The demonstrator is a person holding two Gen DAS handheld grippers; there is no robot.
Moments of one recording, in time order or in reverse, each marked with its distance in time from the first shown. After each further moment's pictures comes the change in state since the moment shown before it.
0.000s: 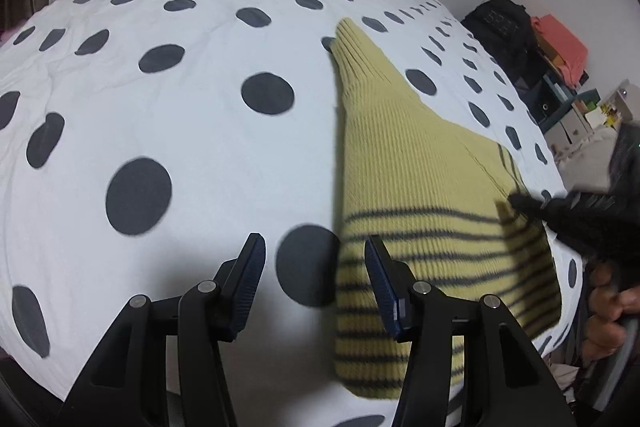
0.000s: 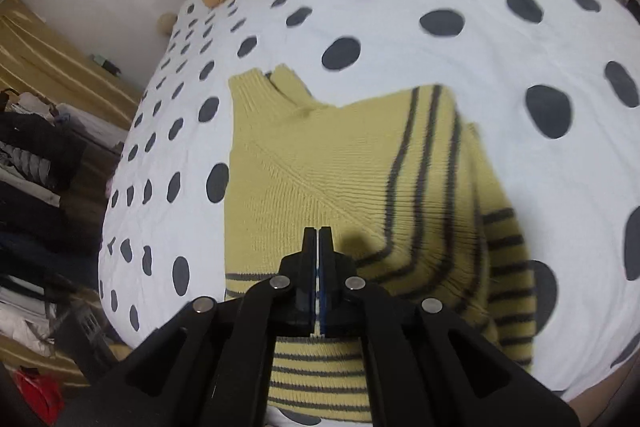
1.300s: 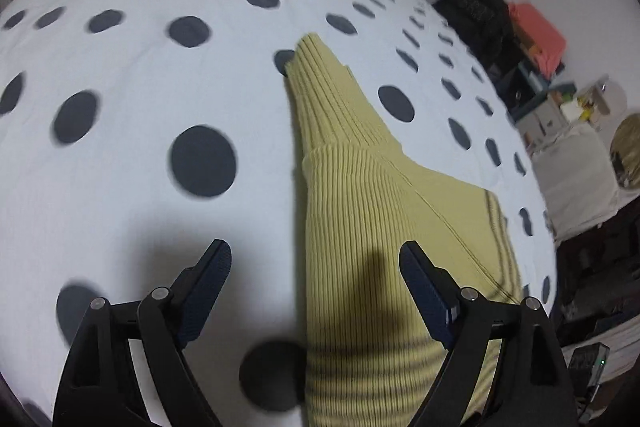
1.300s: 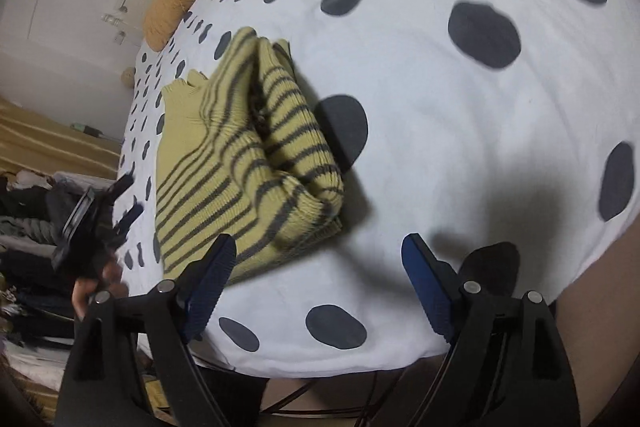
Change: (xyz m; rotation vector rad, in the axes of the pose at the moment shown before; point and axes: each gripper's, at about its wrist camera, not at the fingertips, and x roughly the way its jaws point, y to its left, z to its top) left arm 0.064 -0.027 0.088 0.064 0.125 -0.131; right arm -0.061 -0.139 -0.120 0.305 -0.046 0.049
